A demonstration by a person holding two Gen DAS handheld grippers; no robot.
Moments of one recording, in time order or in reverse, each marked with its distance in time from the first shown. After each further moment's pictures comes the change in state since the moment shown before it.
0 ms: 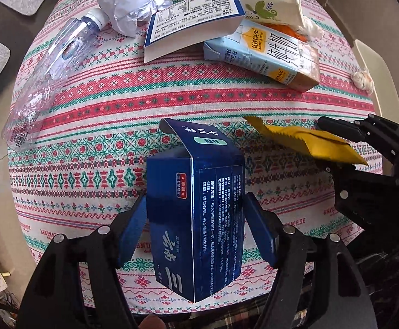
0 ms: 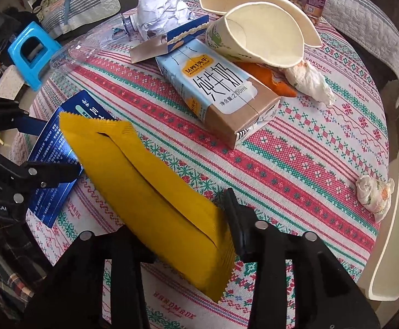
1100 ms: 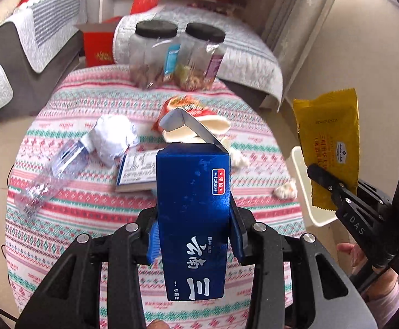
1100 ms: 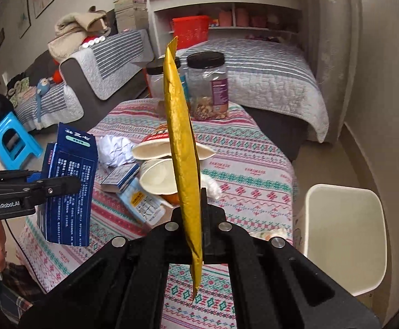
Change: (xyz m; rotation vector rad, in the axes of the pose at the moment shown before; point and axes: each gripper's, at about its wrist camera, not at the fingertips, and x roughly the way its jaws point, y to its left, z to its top) left arm -0.120 -0.022 0.039 -0.066 -0.536 -0.177; right arm -0.125 -0.060 0.019 0.253 -0.461 -0.177
